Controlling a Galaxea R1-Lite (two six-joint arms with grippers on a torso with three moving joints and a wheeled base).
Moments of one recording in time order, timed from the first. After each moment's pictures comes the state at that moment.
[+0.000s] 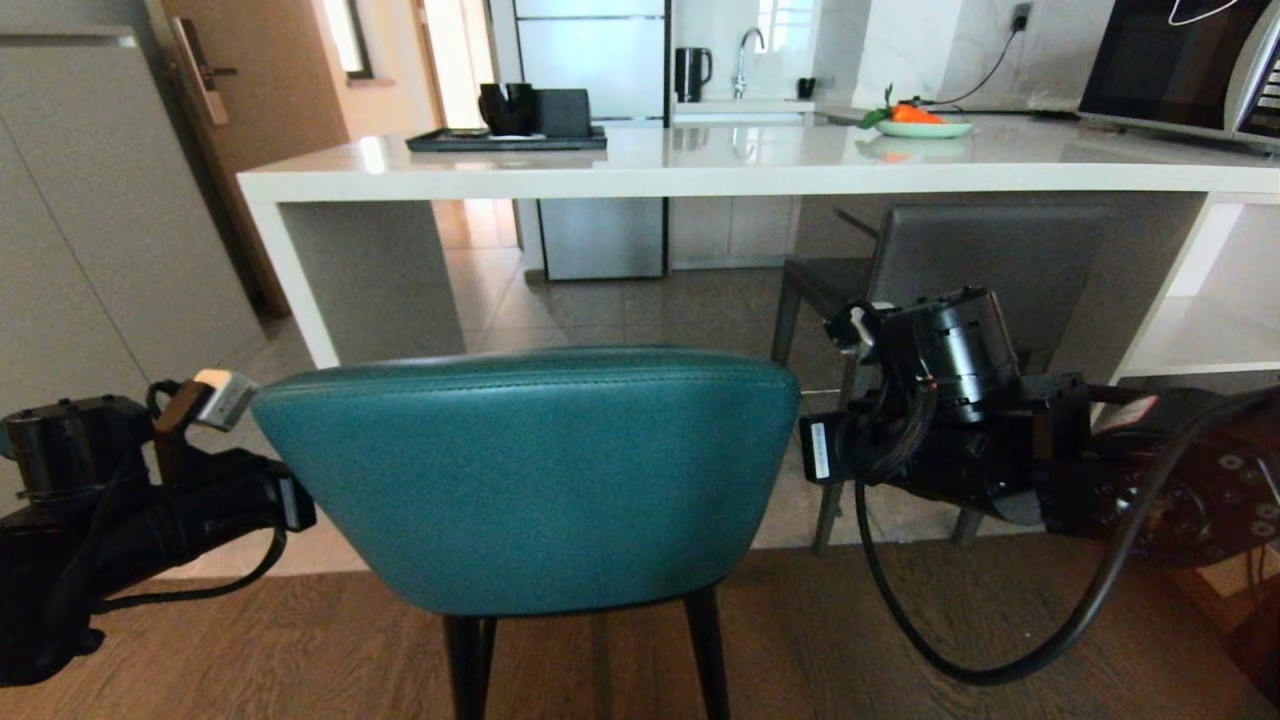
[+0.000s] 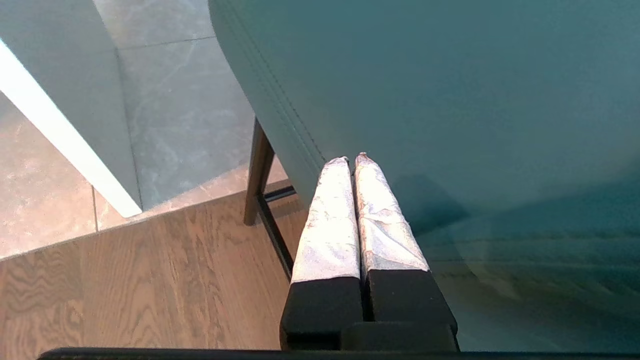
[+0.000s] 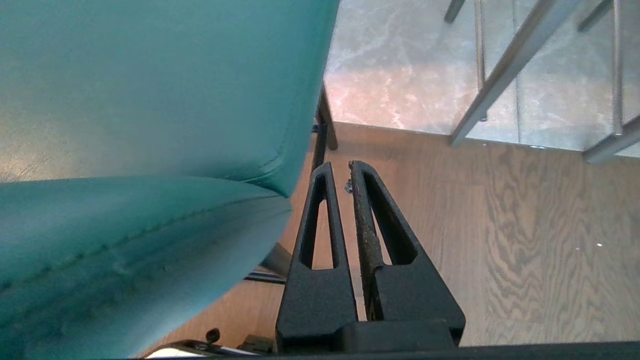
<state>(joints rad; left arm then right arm) 0.17 1.79 -0.51 -0.97 -0.56 0.04 0.57 1.78 -1.04 -0.22 -0.26 0.17</state>
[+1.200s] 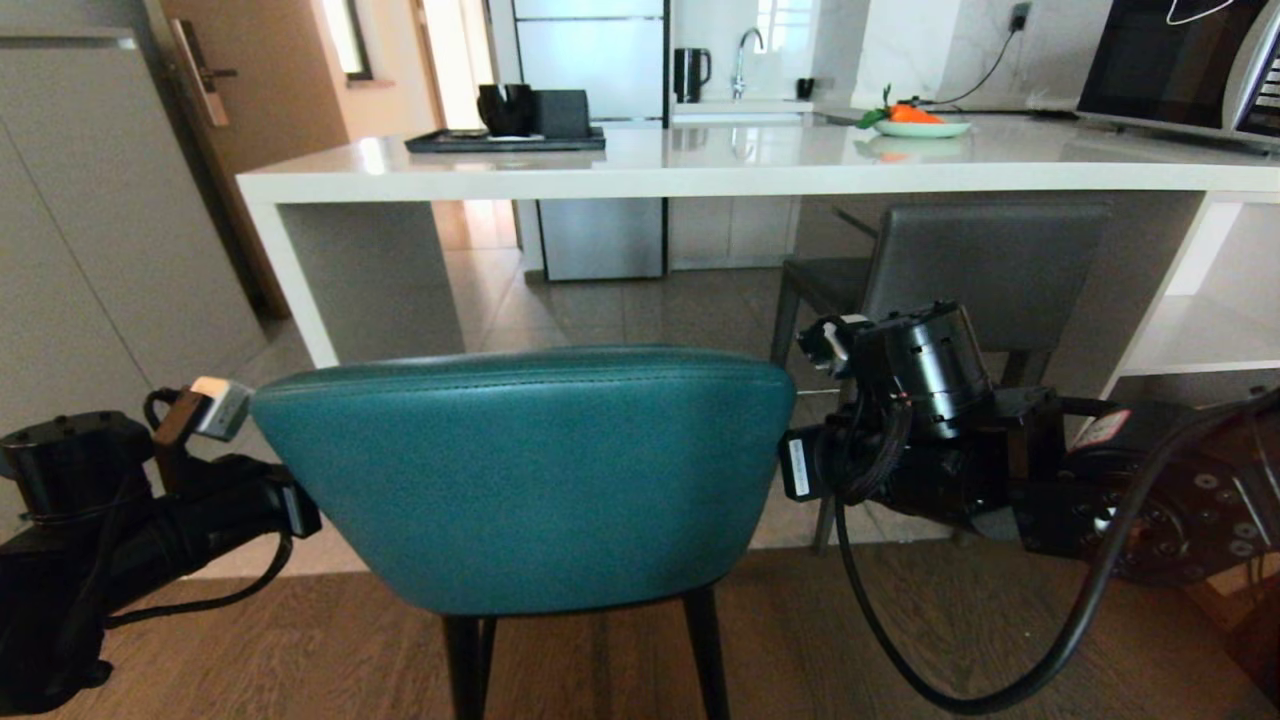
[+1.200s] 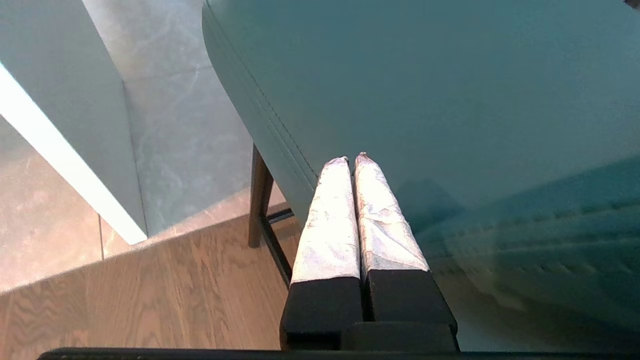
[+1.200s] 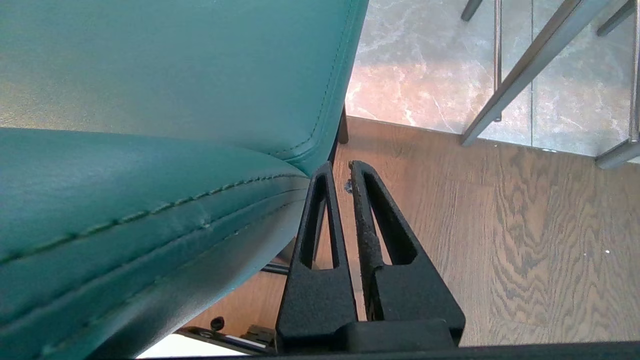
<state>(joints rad) 0.15 1.83 -0.44 -1.17 -0.56 0.03 0.63 1.80 -1.04 -0.23 -0.26 0.17</state>
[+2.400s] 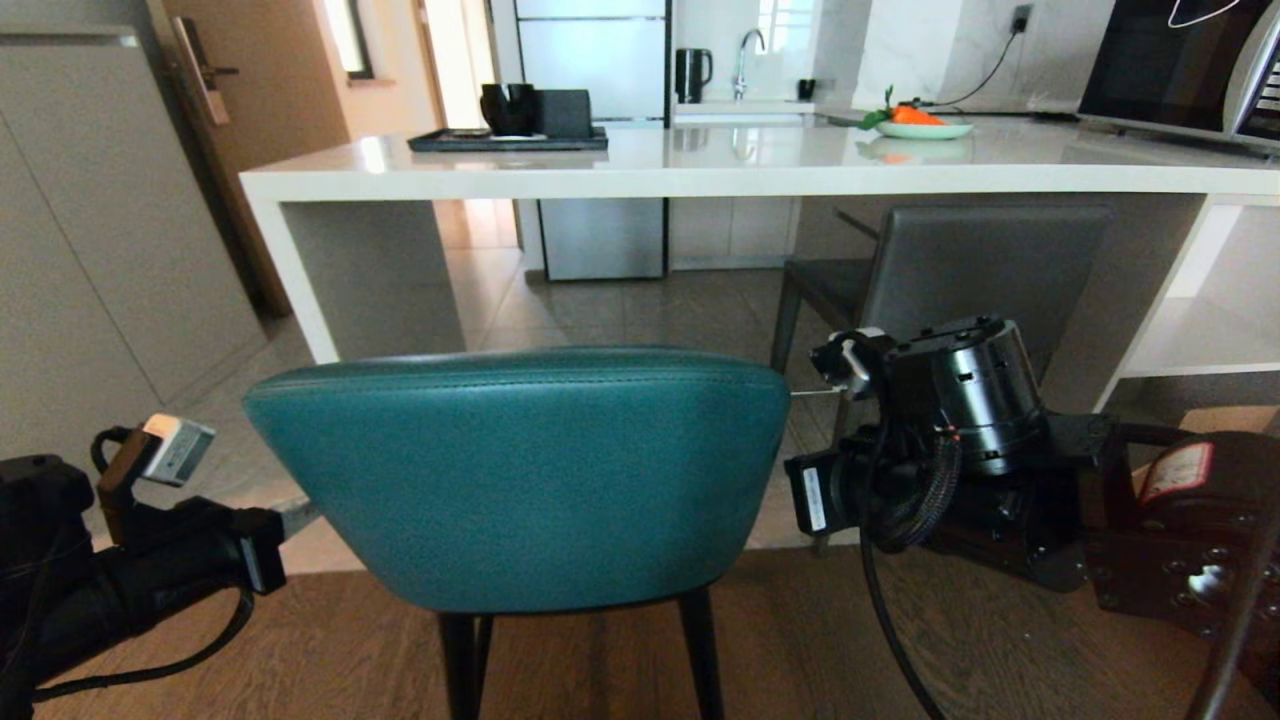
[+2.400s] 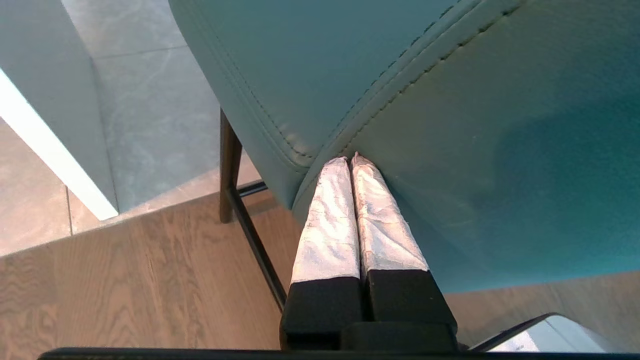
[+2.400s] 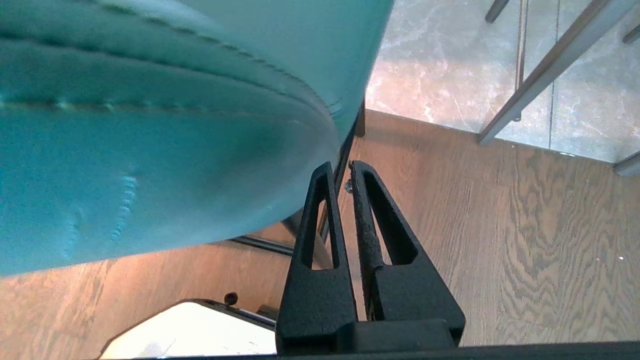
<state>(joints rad) 0.15 1.70 -0.27 -1.17 -0.65 0.02 0.66 1.70 -0.94 -0.23 -0.26 0.18</state>
